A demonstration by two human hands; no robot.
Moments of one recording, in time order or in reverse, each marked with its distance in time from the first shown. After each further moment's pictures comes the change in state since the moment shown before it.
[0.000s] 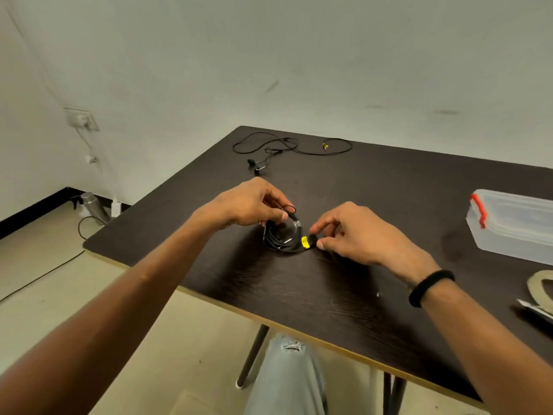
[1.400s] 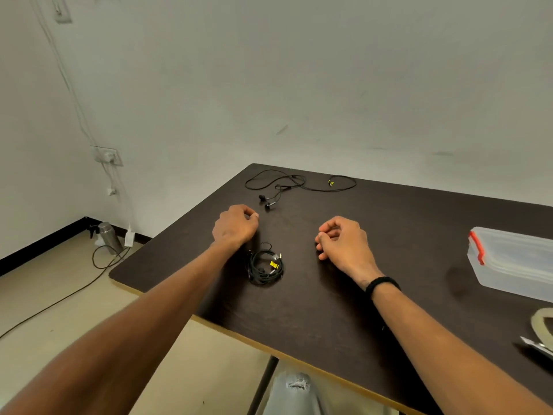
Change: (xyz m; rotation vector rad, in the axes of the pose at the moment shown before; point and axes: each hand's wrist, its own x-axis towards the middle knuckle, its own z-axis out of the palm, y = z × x) left_hand 0.021 -0.046 -0.011 0.064 0.639 -0.438; right_hand 0.046 -0.005 0.027 0.539 0.474 0.117
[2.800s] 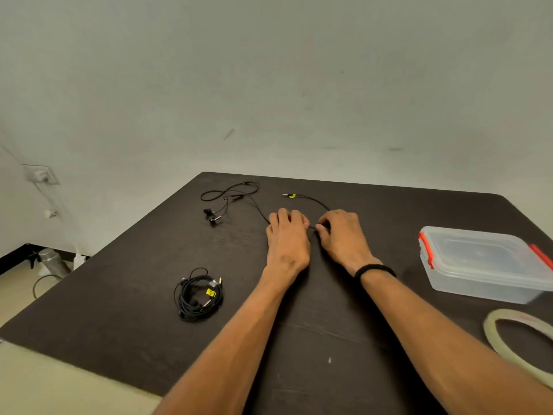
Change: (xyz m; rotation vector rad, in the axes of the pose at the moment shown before) left_hand -0.037 0.132 0.163 0.123 0.009 0.571; right_hand 0.092 0.080 -0.071 -0.627 0.103 -0.165
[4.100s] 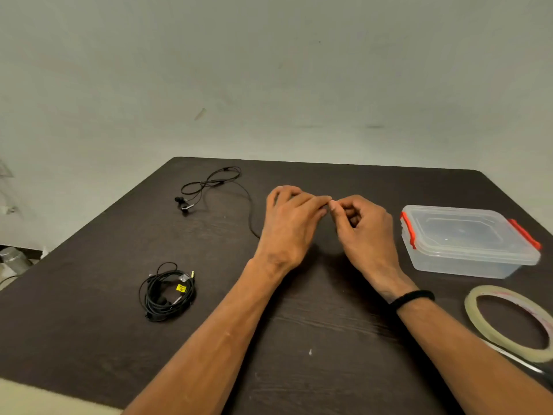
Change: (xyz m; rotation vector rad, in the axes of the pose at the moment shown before) left_hand -0.010 0.030 -0.008 -0.080 0.277 0.510; right_hand -0.066 0.012 -0.056 0.438 0.365 0.023
